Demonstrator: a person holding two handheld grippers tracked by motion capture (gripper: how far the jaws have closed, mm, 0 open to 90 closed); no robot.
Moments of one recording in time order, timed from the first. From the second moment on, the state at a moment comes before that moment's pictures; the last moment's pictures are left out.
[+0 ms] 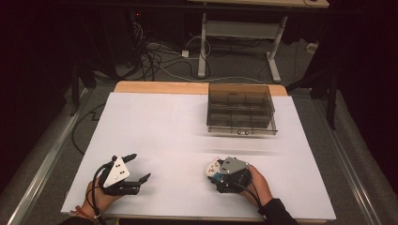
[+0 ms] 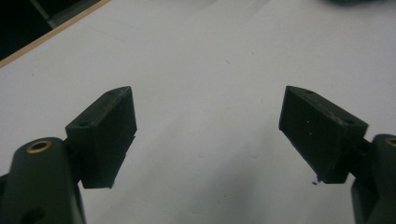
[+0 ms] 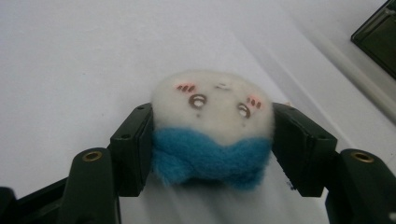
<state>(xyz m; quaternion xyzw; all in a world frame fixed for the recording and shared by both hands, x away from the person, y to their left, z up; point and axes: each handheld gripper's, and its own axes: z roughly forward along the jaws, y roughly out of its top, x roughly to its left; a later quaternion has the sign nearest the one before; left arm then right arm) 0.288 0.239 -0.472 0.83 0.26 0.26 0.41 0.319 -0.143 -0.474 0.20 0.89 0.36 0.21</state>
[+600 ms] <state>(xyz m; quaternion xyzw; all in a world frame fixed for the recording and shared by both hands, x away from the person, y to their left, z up) 0.287 0.240 -0.473 0.83 0.26 0.26 0.41 0.295 -0.151 -0.452 0.17 0.87 0.40 0.24</state>
